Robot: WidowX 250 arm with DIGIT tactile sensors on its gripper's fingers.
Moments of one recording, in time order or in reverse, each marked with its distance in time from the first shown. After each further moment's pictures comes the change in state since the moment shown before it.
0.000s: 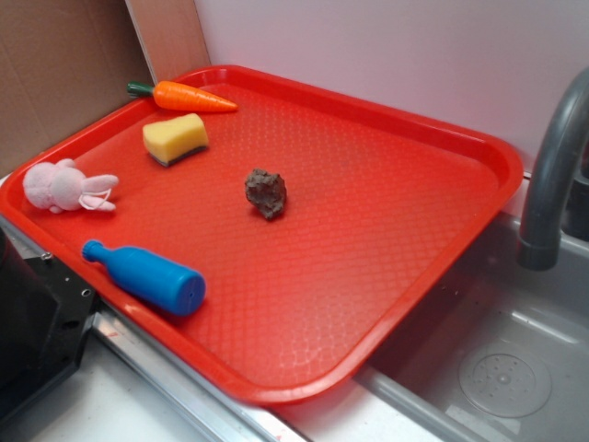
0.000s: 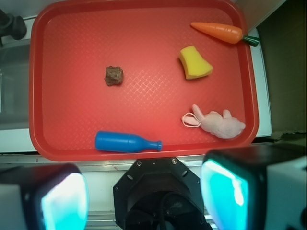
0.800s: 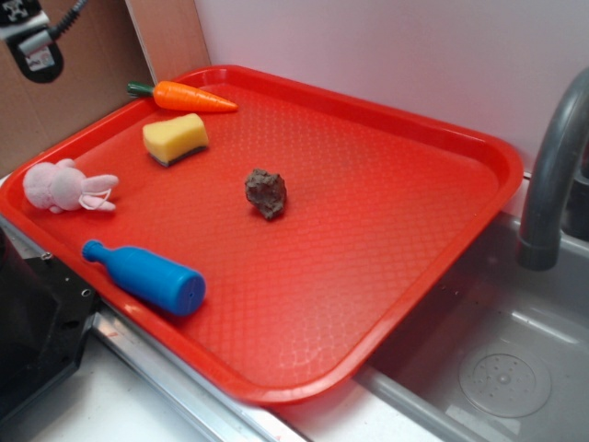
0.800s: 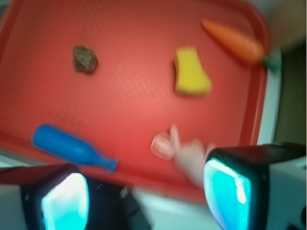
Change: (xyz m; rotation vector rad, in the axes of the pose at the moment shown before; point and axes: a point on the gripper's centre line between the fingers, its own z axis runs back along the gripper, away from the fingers) arm 0.027 0.077 -0.074 0.026 -0.033 -0.355
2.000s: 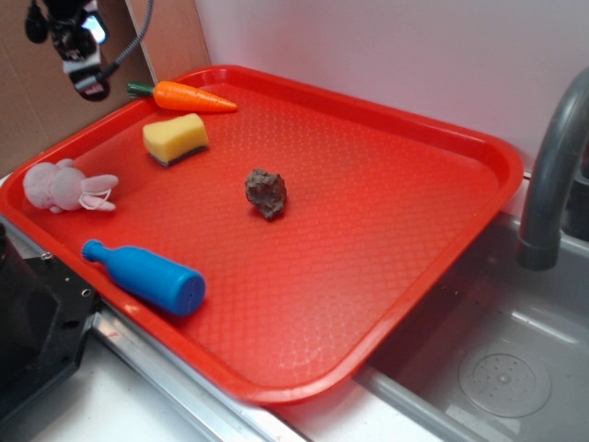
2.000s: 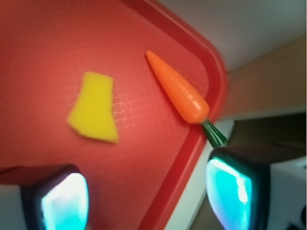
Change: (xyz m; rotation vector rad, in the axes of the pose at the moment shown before) arm 0.035 0.090 -0.071 0.191 -0.029 -0.275
